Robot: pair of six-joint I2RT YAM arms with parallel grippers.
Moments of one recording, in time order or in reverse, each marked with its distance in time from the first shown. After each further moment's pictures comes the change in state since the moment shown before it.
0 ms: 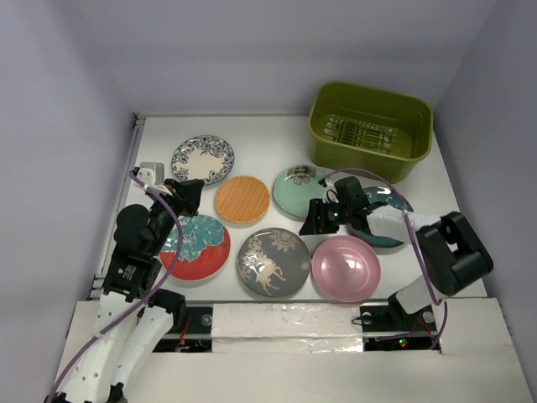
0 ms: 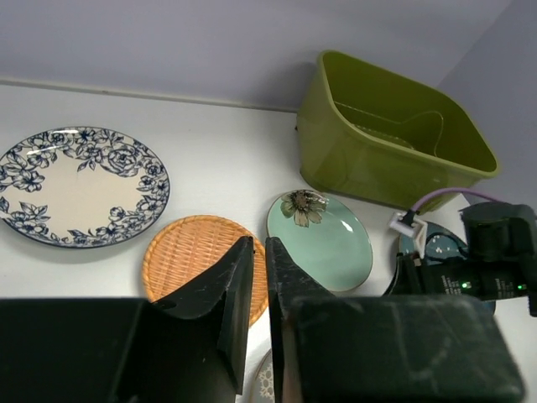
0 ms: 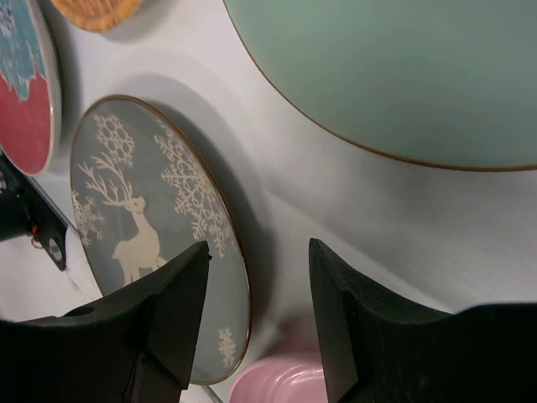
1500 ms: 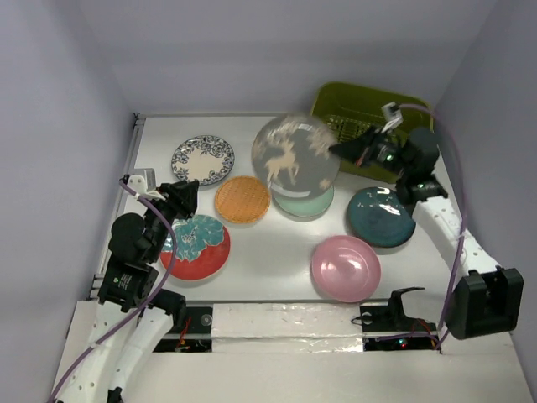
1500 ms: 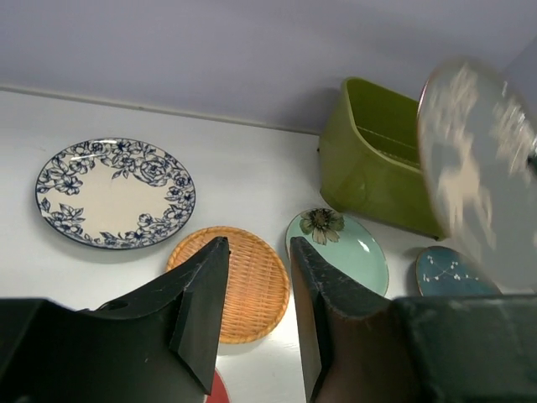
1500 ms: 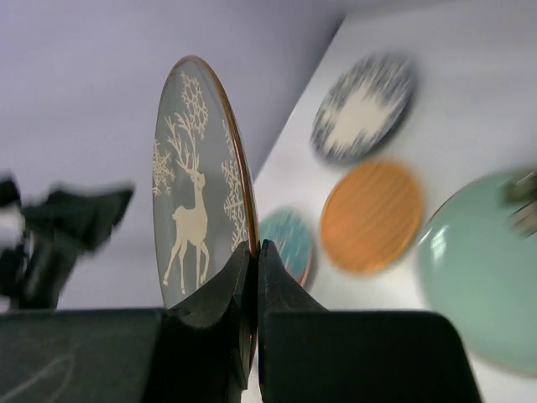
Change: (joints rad) left arm -0.028 -0.065 0.000 -0.031 -0.118 0.011; right arm -0.258 -0.309 0.230 0.255 -0.238 0.378
